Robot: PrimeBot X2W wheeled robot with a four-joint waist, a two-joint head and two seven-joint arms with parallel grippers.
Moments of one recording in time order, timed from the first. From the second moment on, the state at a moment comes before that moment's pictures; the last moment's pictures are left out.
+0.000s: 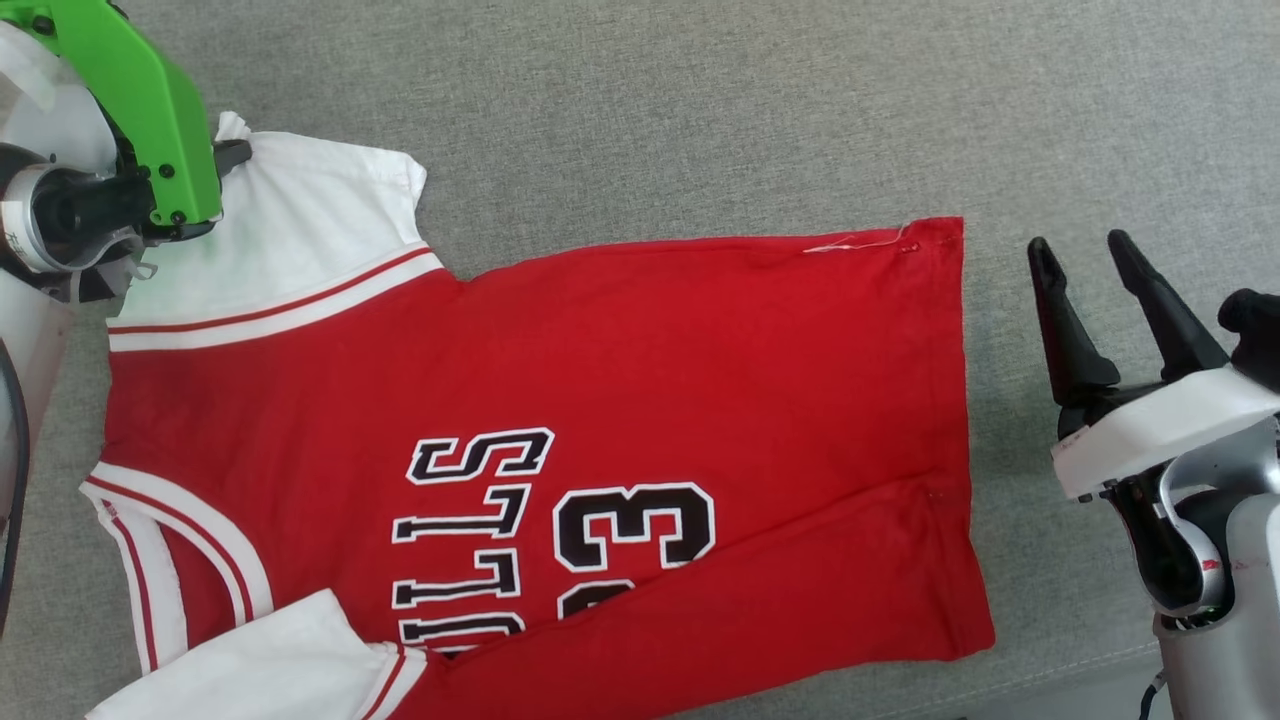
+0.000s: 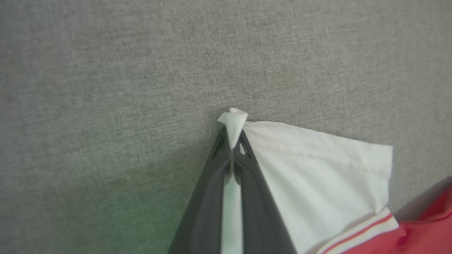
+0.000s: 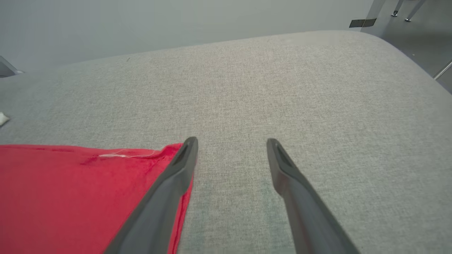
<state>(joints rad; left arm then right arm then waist) -1.03 0.63 -0.57 0.55 -1.00 0.02 0.83 -0.27 -0.18 0.02 -0.09 0.35 0.13 0.10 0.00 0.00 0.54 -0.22</state>
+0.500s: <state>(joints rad) -1.03 0.58 -0.60 0.50 -0.97 0.01 0.73 -0.38 -0.43 0.19 0.00 0.60 0.13 0.50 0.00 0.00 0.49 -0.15</state>
